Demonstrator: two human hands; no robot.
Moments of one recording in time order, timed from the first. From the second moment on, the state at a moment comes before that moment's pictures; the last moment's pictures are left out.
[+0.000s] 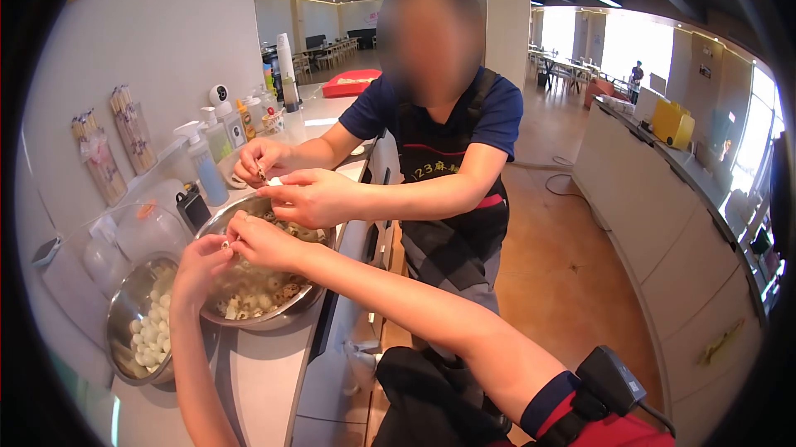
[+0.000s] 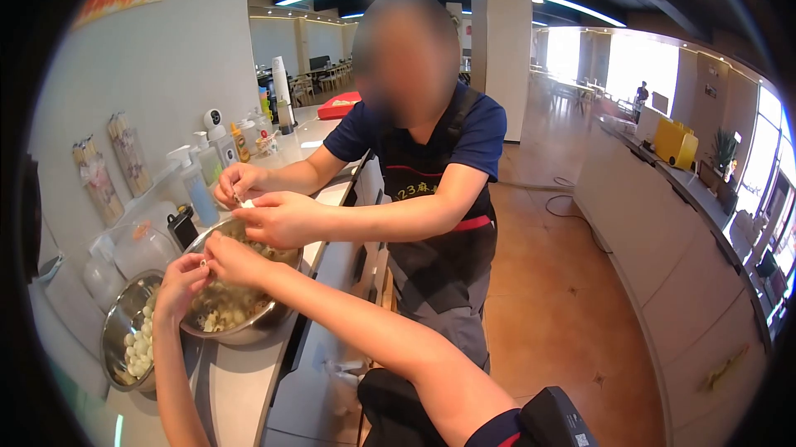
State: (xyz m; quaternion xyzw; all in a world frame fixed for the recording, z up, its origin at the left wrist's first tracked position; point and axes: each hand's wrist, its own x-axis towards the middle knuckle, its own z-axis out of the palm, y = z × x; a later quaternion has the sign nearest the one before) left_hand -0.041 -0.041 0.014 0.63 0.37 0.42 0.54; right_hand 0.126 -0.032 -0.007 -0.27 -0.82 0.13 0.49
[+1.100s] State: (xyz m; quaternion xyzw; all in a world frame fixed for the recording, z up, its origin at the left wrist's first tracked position) left_hand -0.046 -0.036 0.015 0.61 0.35 0.42 0.58; right_hand 0.120 -0.027 -0.014 -0.26 -0.82 0.16 0.48
